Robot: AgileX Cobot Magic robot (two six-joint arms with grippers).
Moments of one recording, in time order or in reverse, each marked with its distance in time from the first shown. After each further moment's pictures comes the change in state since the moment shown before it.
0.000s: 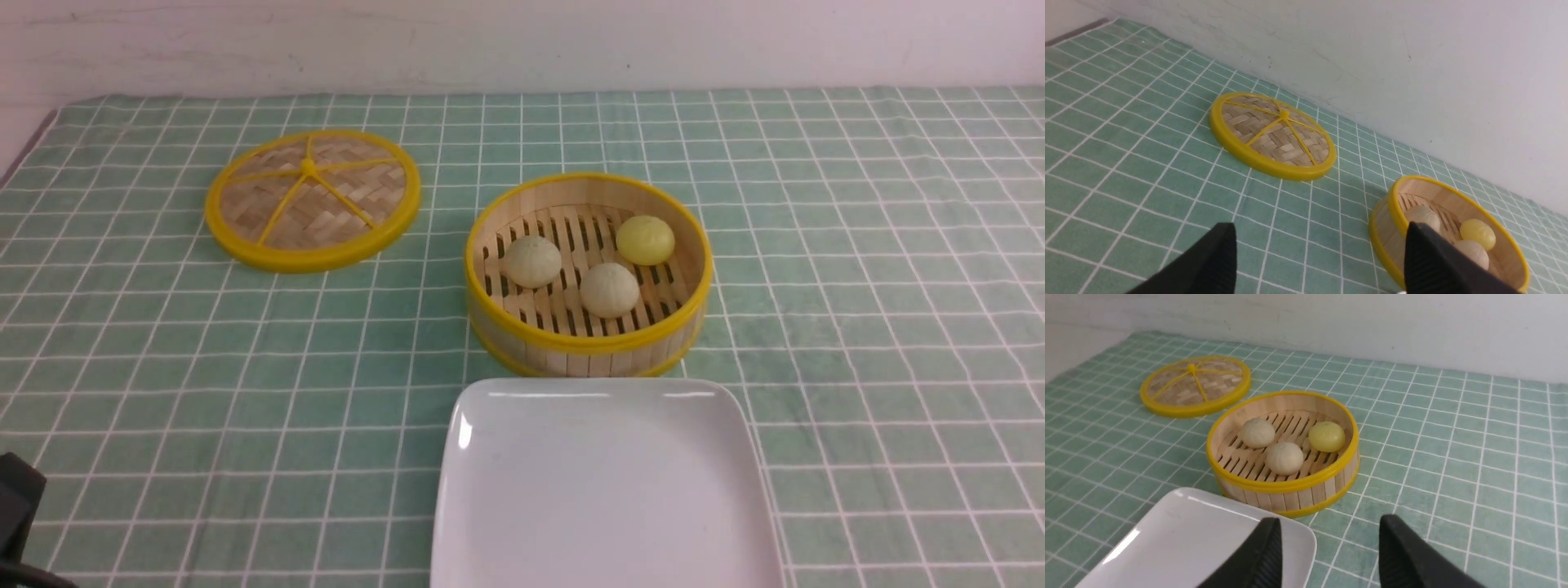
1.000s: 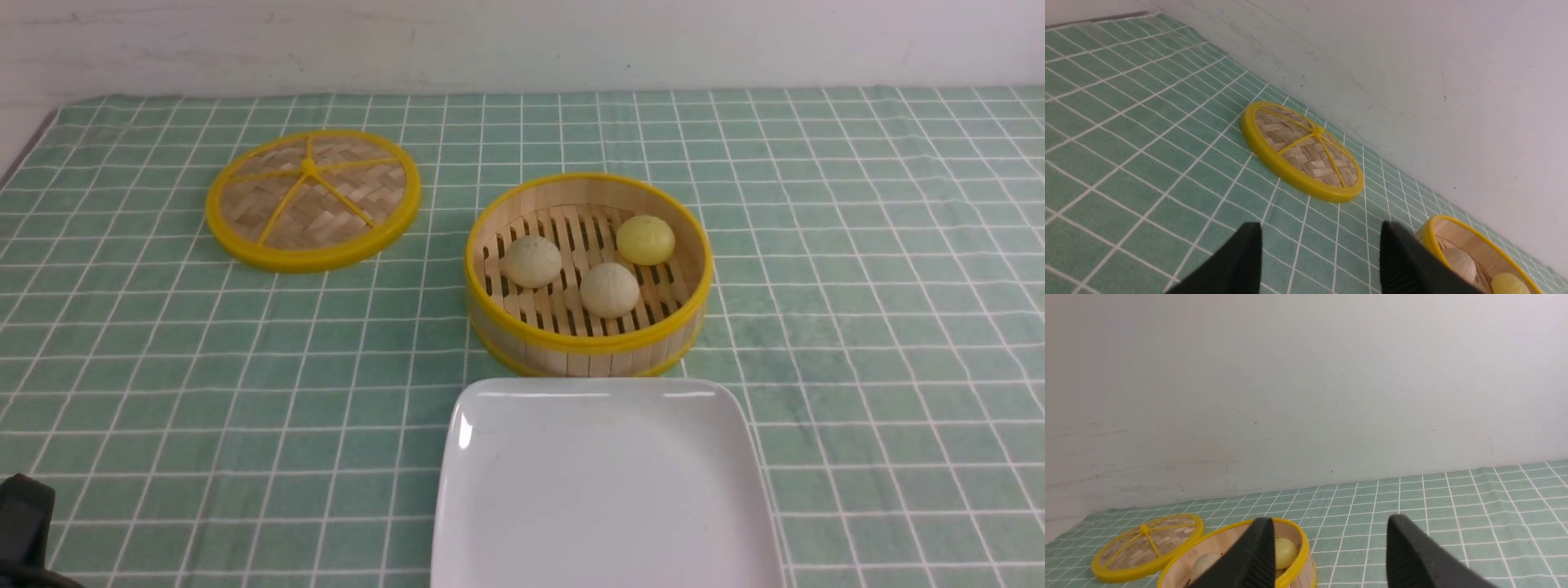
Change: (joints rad) right arm 0.000 -0.534 0.458 -0.282 -0.429 0.480; left arm 0.000 -0.025 0.304 0.085 -0.368 -0.212
